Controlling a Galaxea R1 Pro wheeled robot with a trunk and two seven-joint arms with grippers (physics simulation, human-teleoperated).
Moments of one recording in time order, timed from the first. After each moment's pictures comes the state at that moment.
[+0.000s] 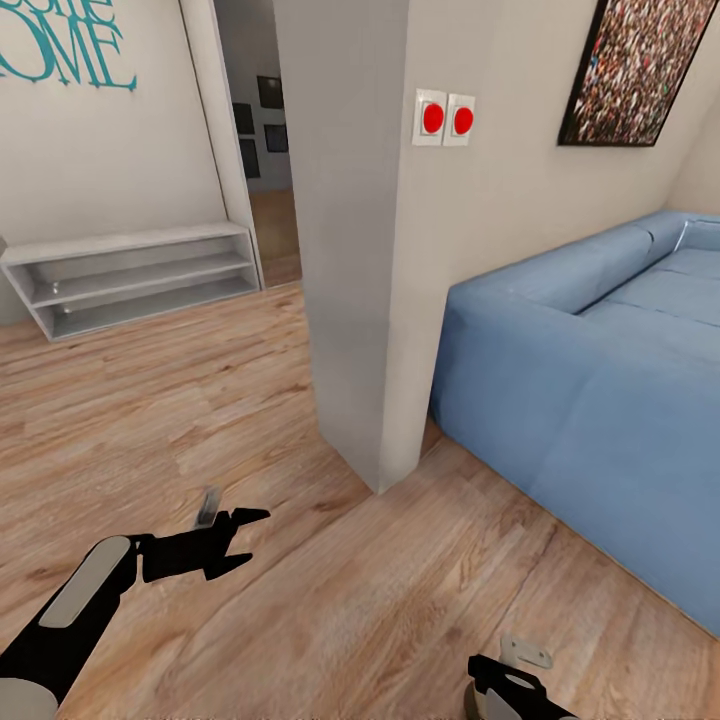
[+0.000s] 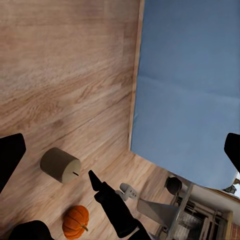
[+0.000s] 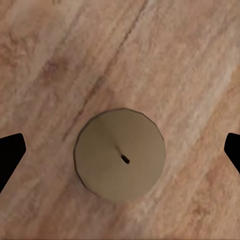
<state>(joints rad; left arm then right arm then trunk) -0.48 0.30 -0.08 -1.06 1.59 1.00 0.16 -0.56 0.03 0.30 -0.07 -0.55 -0.10 -0.31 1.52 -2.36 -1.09</state>
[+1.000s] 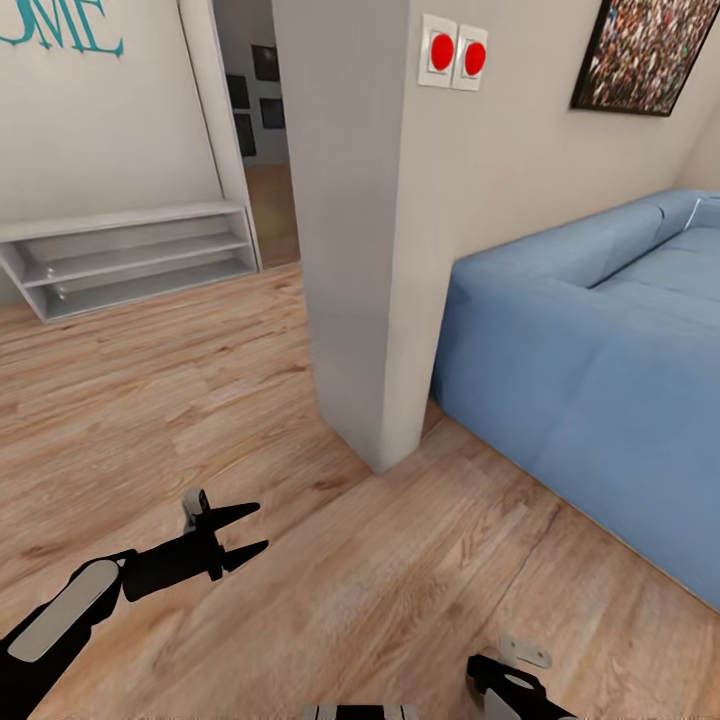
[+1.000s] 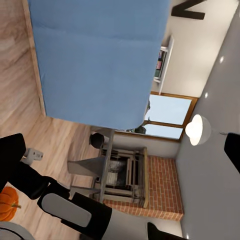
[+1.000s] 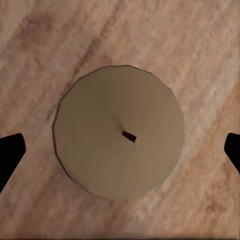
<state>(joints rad) -0.41 0.46 -0.31 -1.11 1.61 1.00 -0.56 -0.56 0.03 0.30 -0.07 -0.55 -0.10 -0.31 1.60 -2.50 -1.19</state>
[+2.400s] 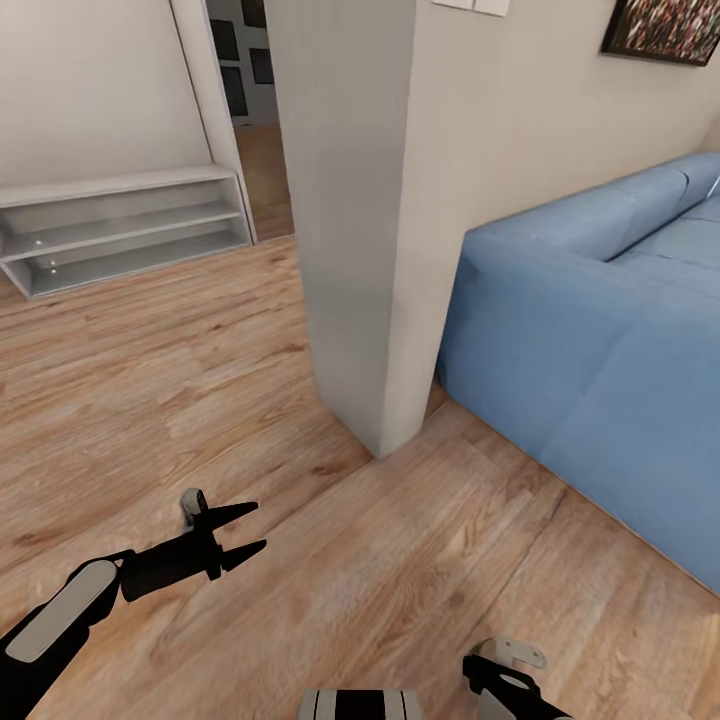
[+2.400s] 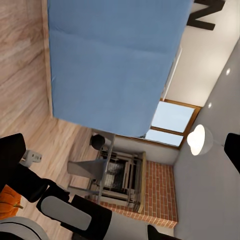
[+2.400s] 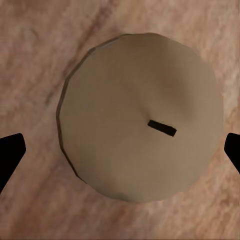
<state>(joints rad) -0.41 0.47 -0.31 -1.11 1.62 1.00 -0.56 -0.56 0.04 0.30 -0.07 -0.55 -0.10 -0.31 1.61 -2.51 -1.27</state>
